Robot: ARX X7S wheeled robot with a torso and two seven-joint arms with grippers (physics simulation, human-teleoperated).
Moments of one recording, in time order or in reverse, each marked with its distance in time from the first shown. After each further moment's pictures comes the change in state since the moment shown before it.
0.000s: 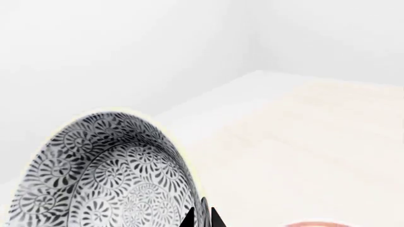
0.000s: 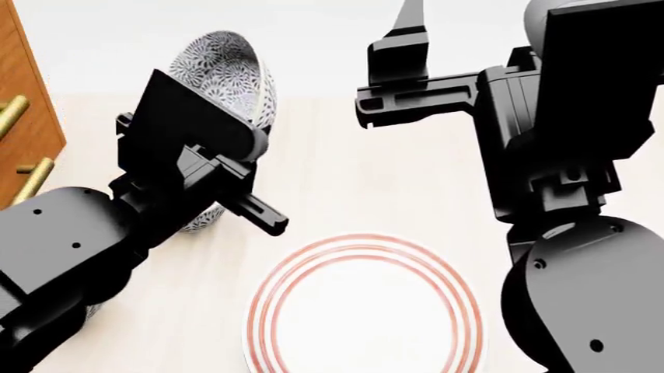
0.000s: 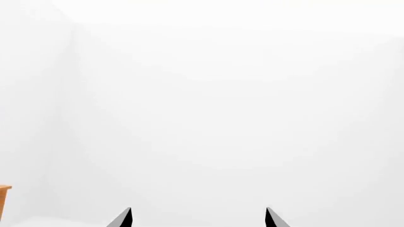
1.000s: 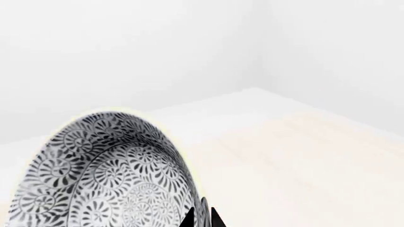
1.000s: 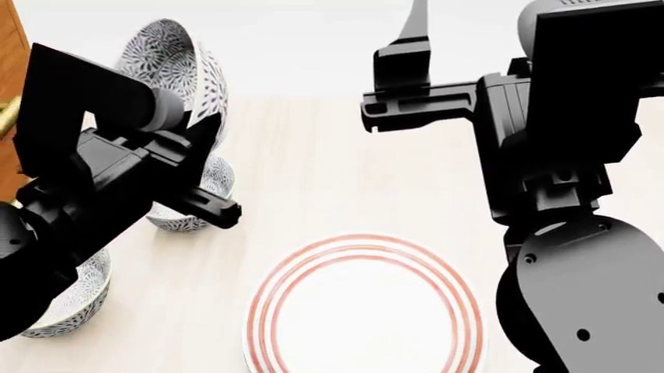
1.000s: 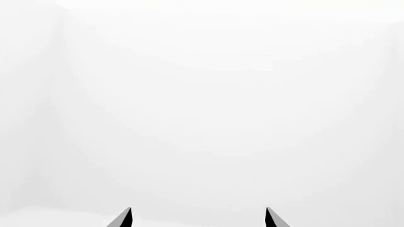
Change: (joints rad) left arm 0.061 -0.125 -0.268 0.437 -0.396 -0.337 -0.314; right arm -0.008 -0.016 -0.004 0.031 -0.024 0.022 0.012
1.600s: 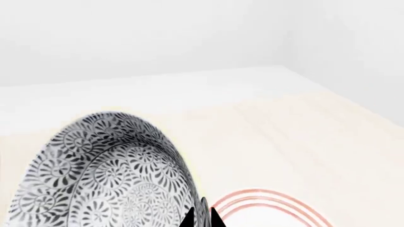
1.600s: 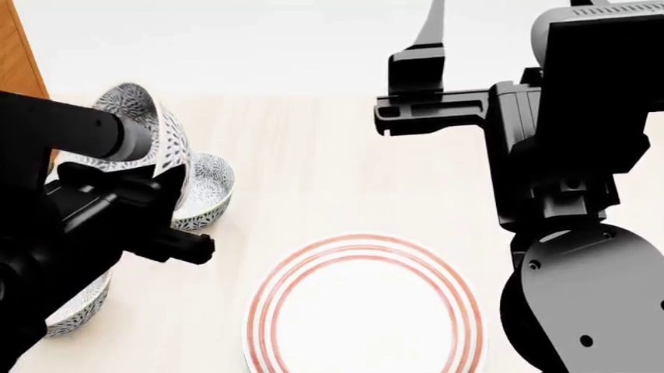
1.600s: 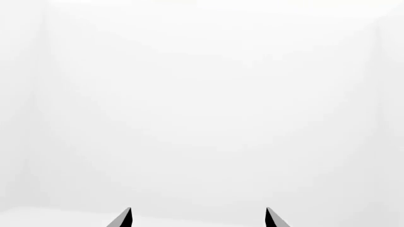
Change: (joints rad) left arm 0.099 -0.011 -0.166 0.118 -0.296 -0.187 -0.343; right arm -0.023 -0.004 0.021 -0.006 -0.010 0.013 0.025
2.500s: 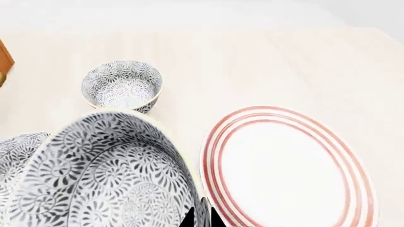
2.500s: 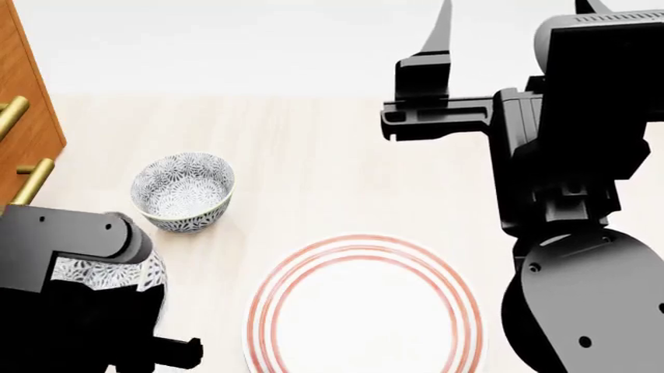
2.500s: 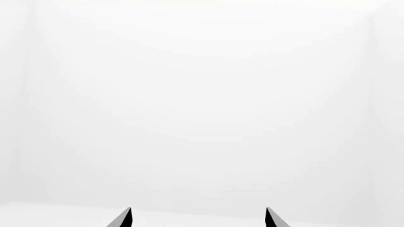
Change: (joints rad) left arm 0.210 -0.003 -0.088 0.086 -0.377 -0.101 -0.458; right arm -0.012 -0.006 0.012 0.000 -0.008 0.025 0.011
